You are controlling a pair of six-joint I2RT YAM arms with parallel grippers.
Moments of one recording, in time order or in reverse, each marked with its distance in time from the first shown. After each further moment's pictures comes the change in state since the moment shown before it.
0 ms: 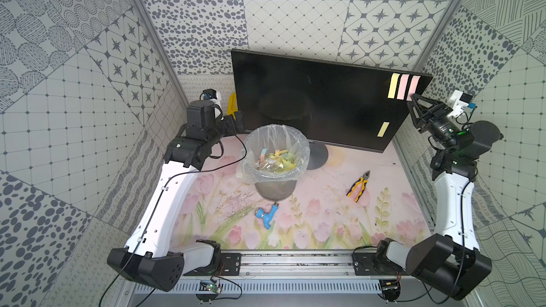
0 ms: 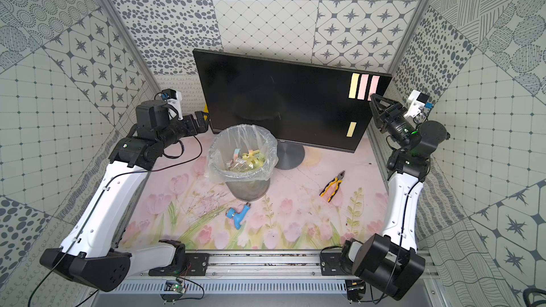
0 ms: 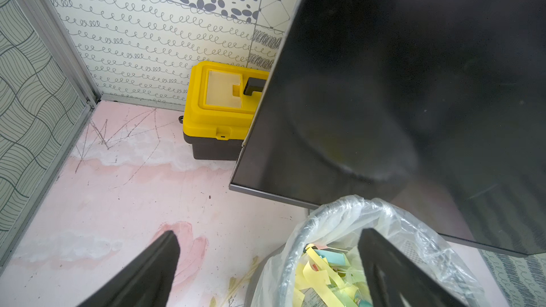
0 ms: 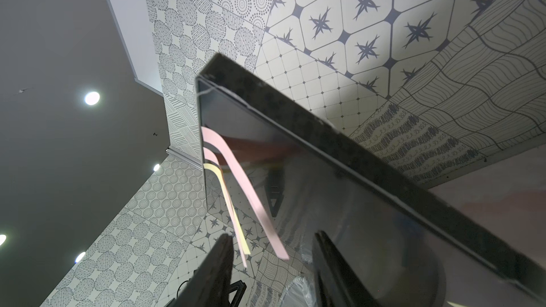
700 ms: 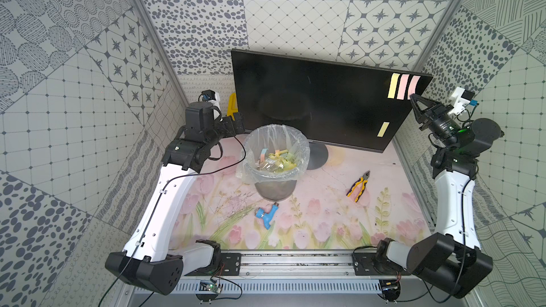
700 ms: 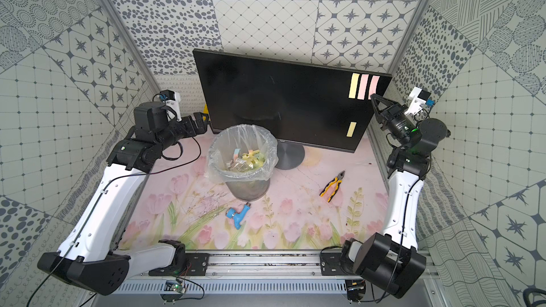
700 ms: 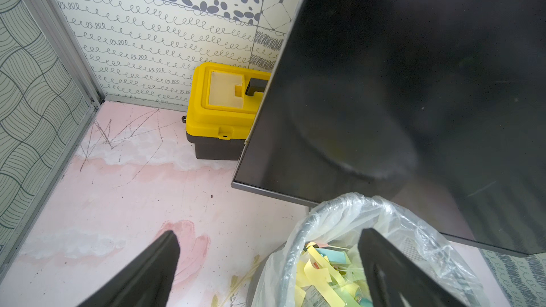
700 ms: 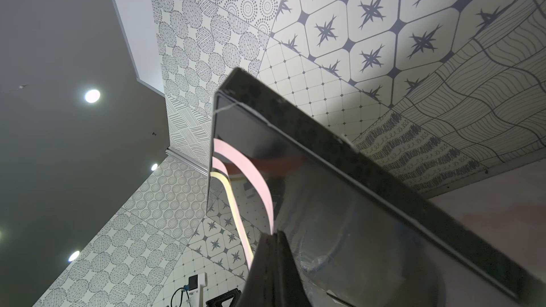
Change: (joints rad) left arm 0.000 -0.019 -0.011 0.000 -0.006 0.001; right arm 0.006 0.009 0.027 -0.014 0.019 -0.032
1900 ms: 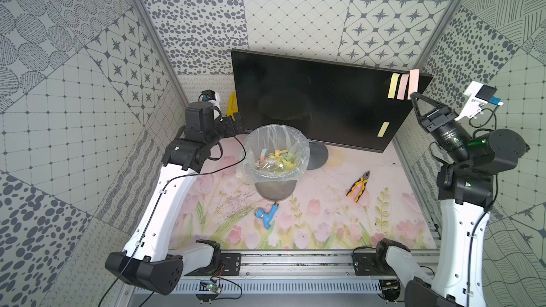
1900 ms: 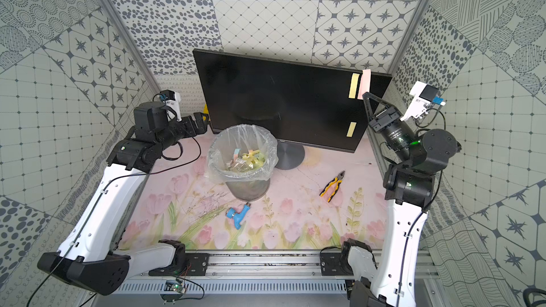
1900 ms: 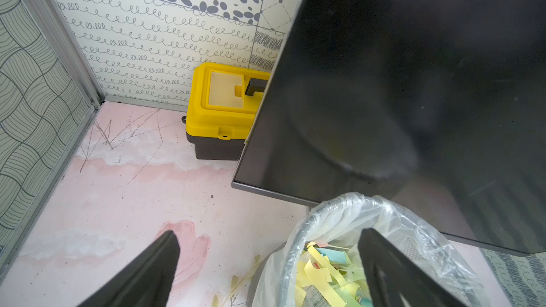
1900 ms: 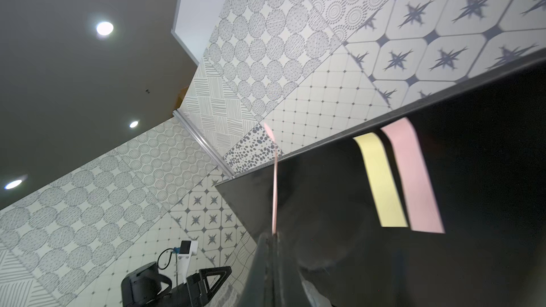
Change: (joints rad) left arm 0.000 0.000 0.000 0.000 0.001 0.003; right arm 0.212 -0.239 0.152 -0.358 0.135 -0.381
